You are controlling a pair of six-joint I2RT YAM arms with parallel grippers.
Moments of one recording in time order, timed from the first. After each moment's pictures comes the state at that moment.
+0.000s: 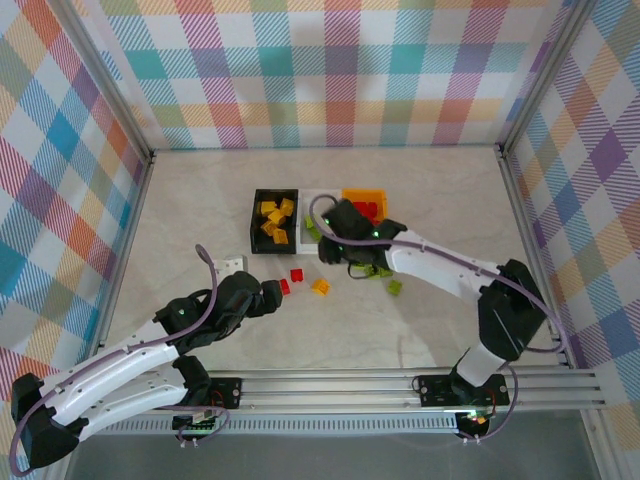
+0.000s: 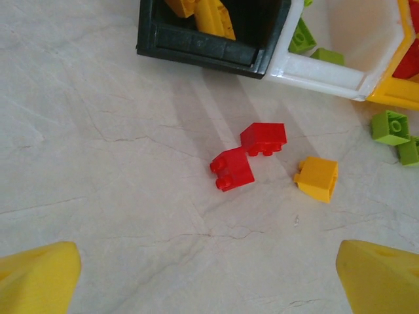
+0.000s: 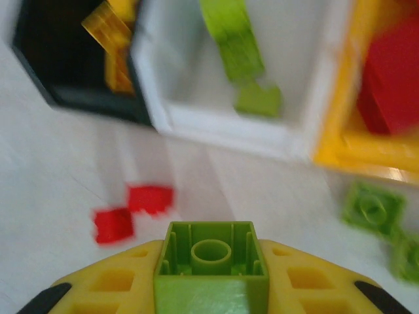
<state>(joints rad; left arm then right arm) -0.89 0.78 0.63 -0.74 -0.43 -0.88 0.82 1.66 1.32 -0.58 0.08 0.62</state>
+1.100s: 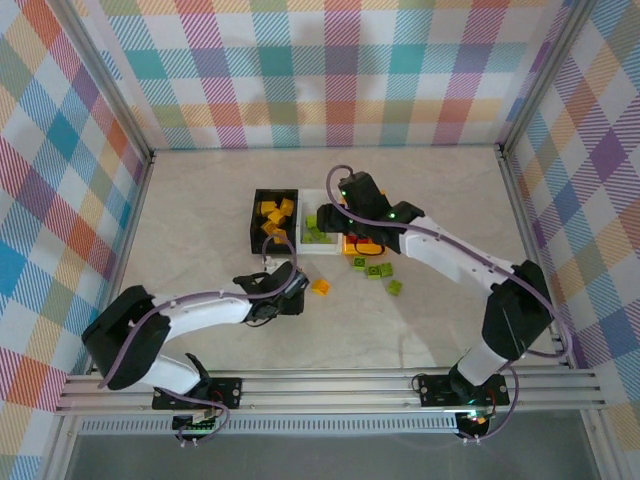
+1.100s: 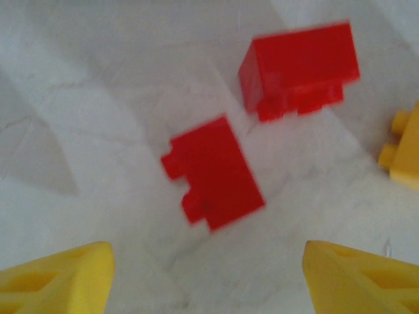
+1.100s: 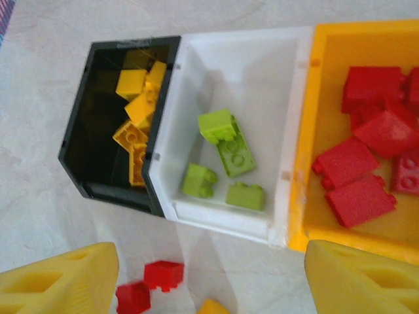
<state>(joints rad) -0.83 1.46 0.69 -0.40 -0.31 -0.73 0.72 1.58 1.32 -0.52 0.08 0.59</state>
